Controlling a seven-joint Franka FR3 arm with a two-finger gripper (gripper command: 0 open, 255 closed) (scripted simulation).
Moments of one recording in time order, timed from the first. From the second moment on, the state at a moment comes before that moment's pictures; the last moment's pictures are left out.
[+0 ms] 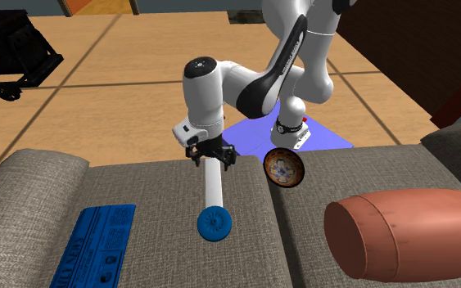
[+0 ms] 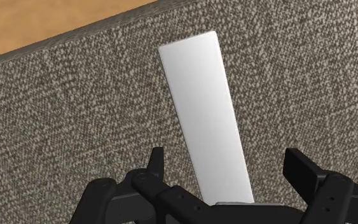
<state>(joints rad) 0.21 -0.15 -0.09 -2.33 0.02 2.19 -0.61</state>
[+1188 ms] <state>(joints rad) 0.23 0.02 -0.08 -2.34 0.03 2.35 -0.68</state>
